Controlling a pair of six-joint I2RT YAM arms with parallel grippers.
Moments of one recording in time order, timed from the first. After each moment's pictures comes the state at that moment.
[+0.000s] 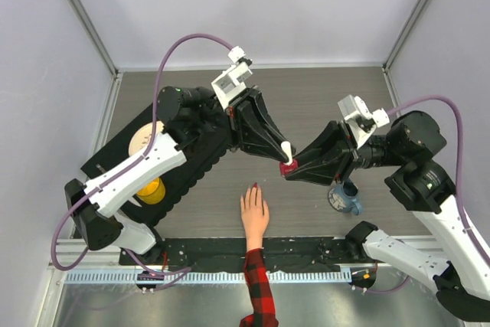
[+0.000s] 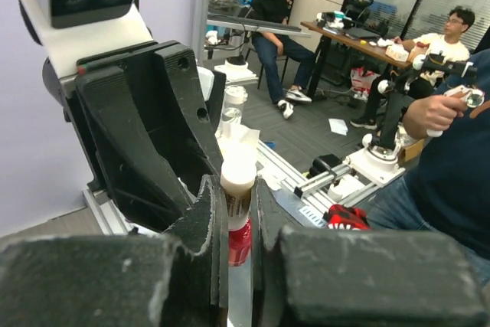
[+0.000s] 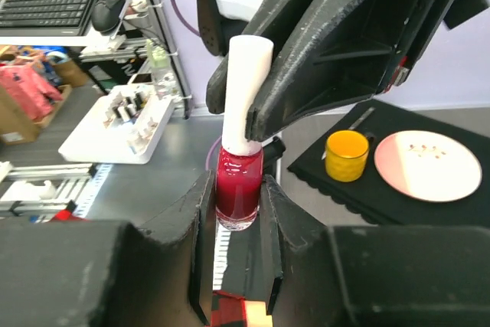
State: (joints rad) left arm -0.88 1.44 1.49 0.81 1.20 -0.99; right arm 0.64 0.81 1.27 -0.25 -0.97 0.28
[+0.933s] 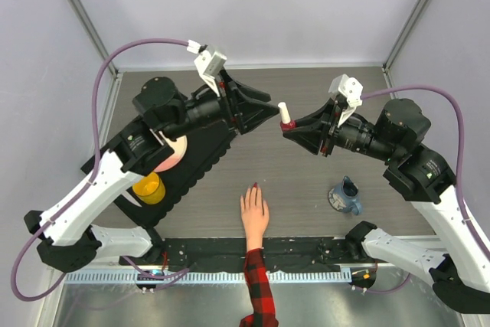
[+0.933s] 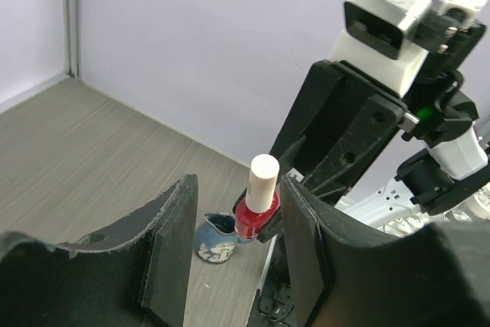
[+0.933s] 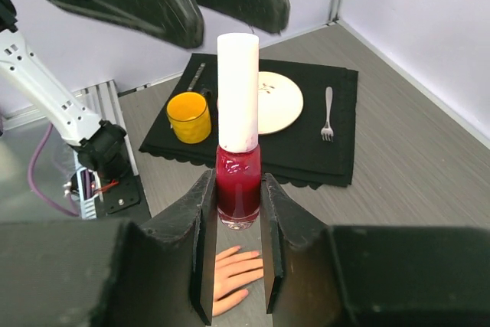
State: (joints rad) left arm -0.89 1.20 1.56 -0.21 0.32 -0.38; right arm 0.64 0.89 1.37 -0.51 -0.49 0.02
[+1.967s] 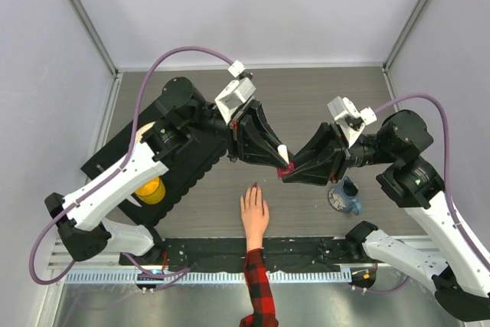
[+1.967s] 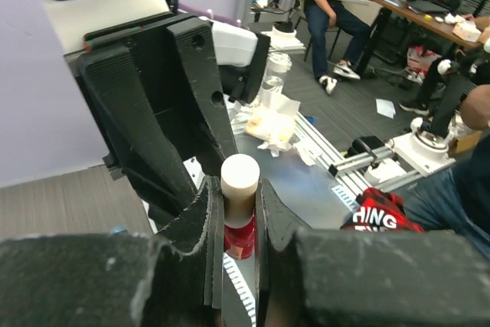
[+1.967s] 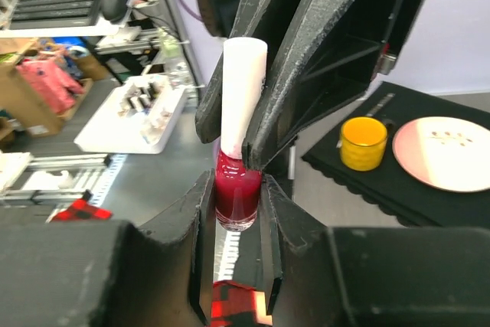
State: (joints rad) left arm -0.91 1.32 1.50 0.18 1.13 -0.49; right arm 0.63 0.83 1.20 -0.20 -1.04 0.31
